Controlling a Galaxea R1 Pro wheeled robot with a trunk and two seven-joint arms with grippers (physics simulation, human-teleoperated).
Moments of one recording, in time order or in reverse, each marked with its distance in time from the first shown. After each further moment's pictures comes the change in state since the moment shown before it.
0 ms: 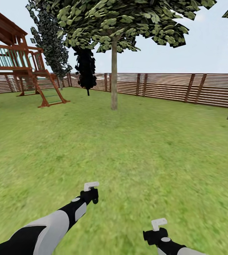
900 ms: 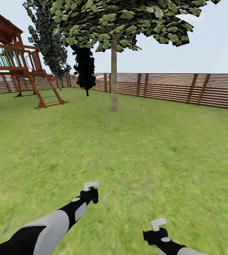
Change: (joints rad) left arm 0.000 0.000 0.000 -0.001 0.001 0.000 0.000; right arm 0.000 0.000 0.001 0.000 0.000 0.000 0.000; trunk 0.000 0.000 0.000
